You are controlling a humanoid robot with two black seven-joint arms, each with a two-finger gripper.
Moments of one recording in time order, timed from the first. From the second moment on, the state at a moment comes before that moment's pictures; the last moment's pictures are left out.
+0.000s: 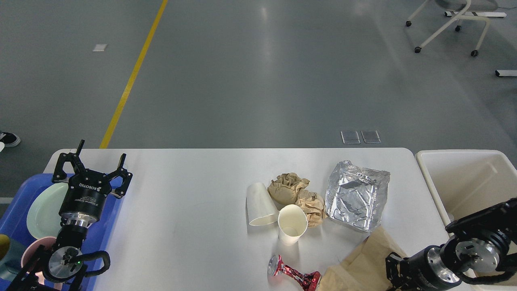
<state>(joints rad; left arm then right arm) -0.18 0.15 -1.52 -0.89 0.29 -0.59 -0.22 1.36 -0.58 -1.07 1.50 0.33 0.20 -0.13</state>
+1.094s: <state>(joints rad) -0.18 0.15 -1.52 -0.89 0.29 -0.59 -0.22 2.28 -0.69 -1.45 1.57 -0.05 0.74 -0.13</state>
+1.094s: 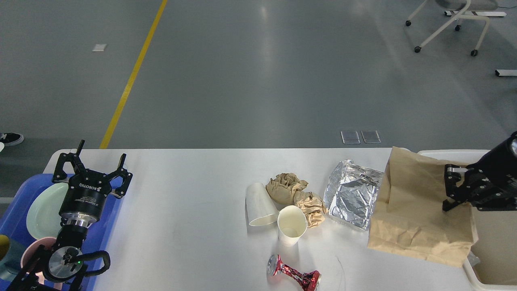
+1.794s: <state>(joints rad) -0.18 0.15 -1.52 -0.89 0.29 -0.59 -0.22 2.19 -0.74 -1.54 1.37 -0.08 0.48 -0.13</state>
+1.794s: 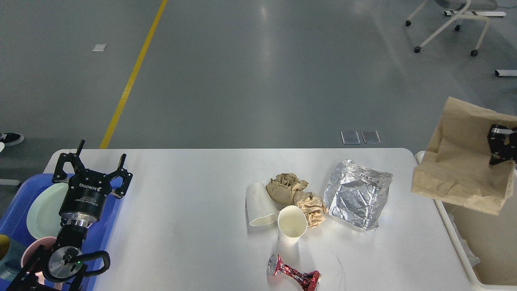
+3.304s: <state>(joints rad) -0.18 0.15 -1.52 -0.89 0.29 -0.59 -0.22 0.55 -0.37 -0.70 0.16 -0.07 -0.26 -0.13</state>
